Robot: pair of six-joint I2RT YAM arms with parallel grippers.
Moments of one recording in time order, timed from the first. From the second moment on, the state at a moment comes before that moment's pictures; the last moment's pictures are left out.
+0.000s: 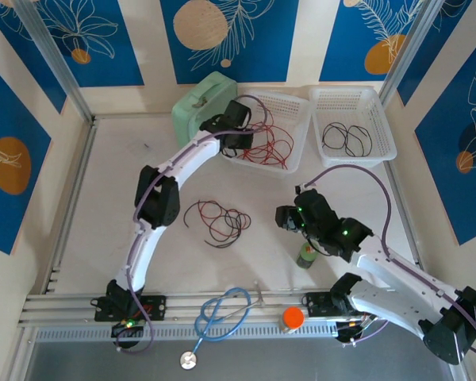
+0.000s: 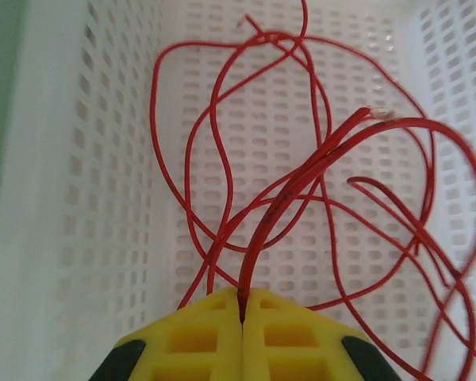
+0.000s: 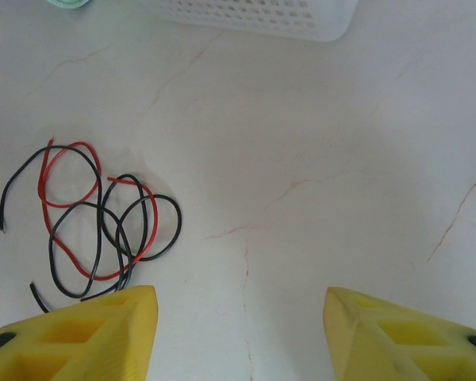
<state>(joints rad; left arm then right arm) -0.60 2.40 2.25 -0.69 -0.03 -0.33 0.71 0.87 0.67 -0.60 0.21 0.63</state>
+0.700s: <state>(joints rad) -0.65 1.95 2.12 -0.67 -0.15 -0.20 0.90 1.25 0.84 -0.53 0.13 0.72</state>
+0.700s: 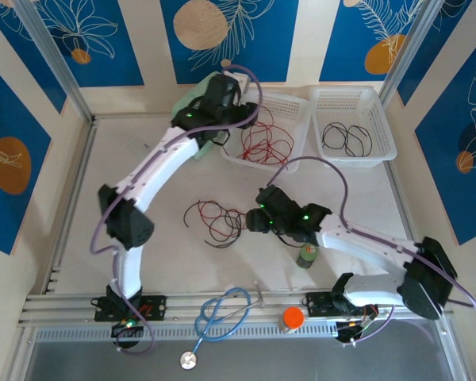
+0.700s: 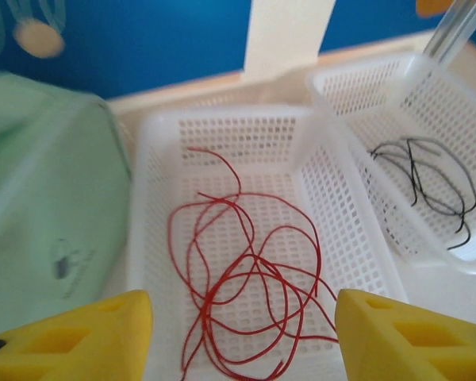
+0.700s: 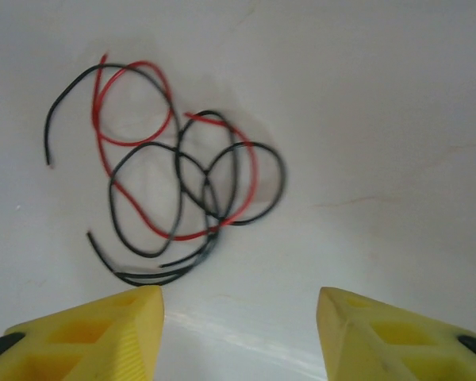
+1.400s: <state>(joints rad) -0.65 1.16 1.30 -0.70 -0.28 -0.31 0.94 1.84 1.17 -0.49 0.04 0.74</state>
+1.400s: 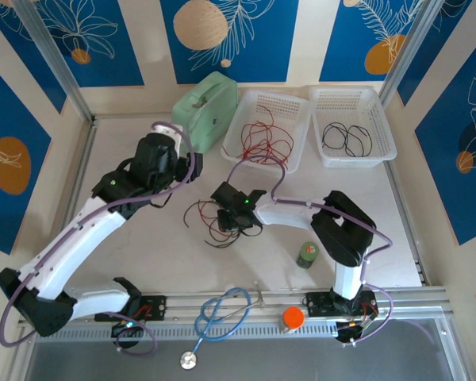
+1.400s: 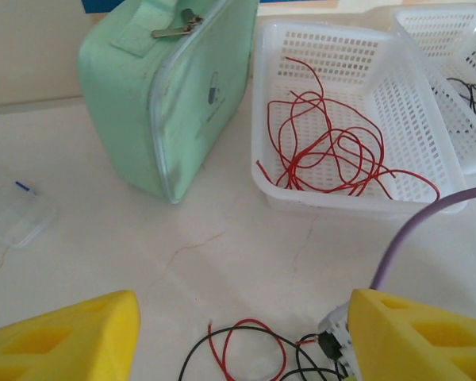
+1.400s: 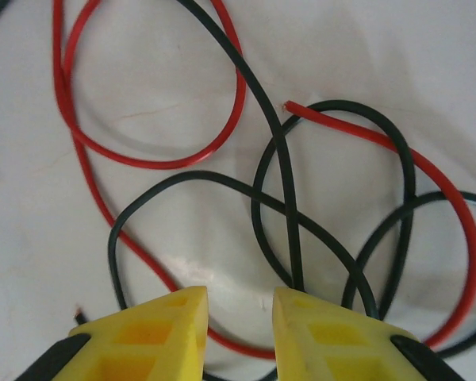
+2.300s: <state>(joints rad) -0.65 1.13 1.24 -0.73 -0.29 -0.36 0.93 1.87 1.25 -0.59 0.12 0.71</state>
